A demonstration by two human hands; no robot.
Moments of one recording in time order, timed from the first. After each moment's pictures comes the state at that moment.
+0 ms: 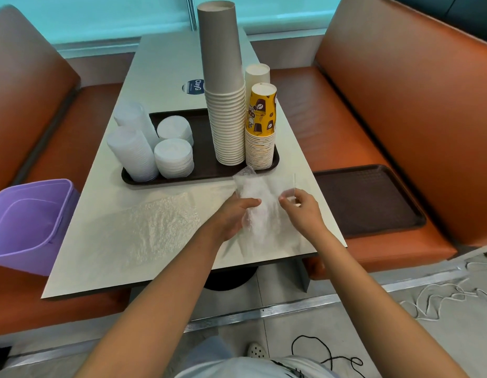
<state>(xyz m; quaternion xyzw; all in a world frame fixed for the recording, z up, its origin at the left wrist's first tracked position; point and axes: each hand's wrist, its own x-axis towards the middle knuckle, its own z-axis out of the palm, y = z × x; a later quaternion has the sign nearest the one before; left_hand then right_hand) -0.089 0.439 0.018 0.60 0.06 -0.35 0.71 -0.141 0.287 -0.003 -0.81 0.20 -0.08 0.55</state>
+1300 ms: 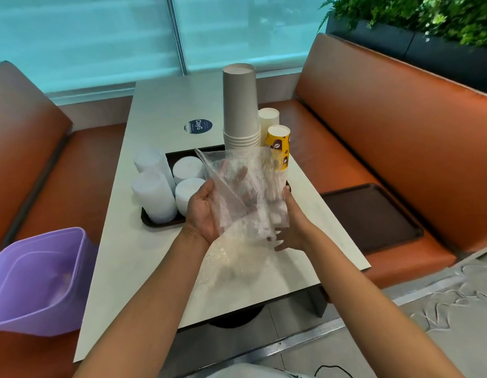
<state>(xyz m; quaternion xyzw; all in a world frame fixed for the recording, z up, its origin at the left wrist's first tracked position) -0.024 0.525 0.081 0.25 -0.06 -0.39 0.88 -0.092 0.351 0.051 -0.52 0.30 0.18 0.78</state>
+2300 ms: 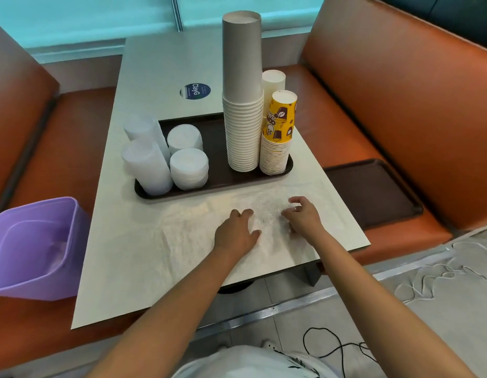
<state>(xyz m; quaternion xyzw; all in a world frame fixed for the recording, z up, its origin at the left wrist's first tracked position) -0.075 0.506 -0.012 0.95 -0.22 -0.17 0.16 -0.115 0.342 0.003 -0.74 0.36 0.01 0.56</state>
